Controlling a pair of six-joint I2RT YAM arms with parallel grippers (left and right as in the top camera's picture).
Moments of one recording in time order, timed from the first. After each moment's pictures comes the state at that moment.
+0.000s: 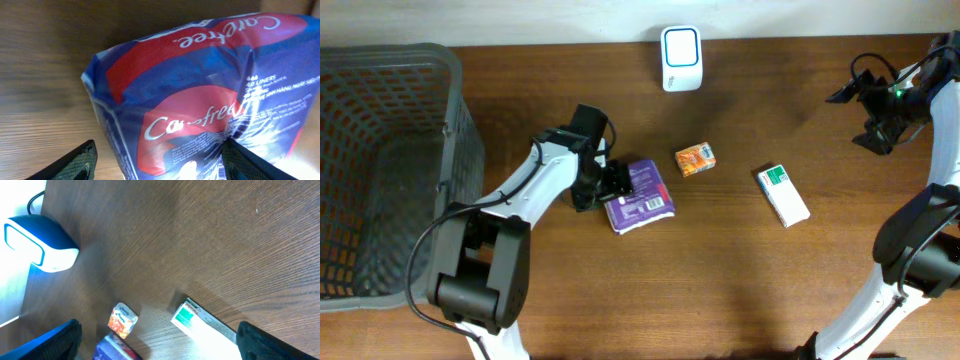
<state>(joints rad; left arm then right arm) -0.35 1.95 1.35 -0.82 0.33 -0.52 -0.42 2.12 2.00 -1.24 -0.51 0.41</state>
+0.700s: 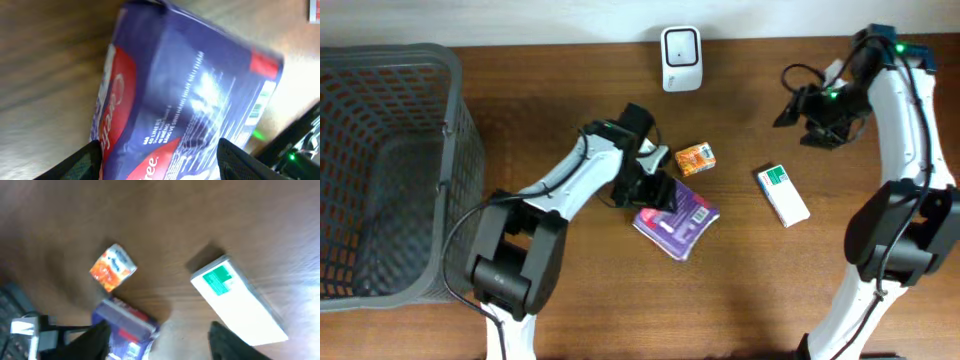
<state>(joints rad) -0.50 2.08 1.55 -0.95 0.48 -0.18 -0.18 2.12 2.00 -1.40 -0.44 0.25</state>
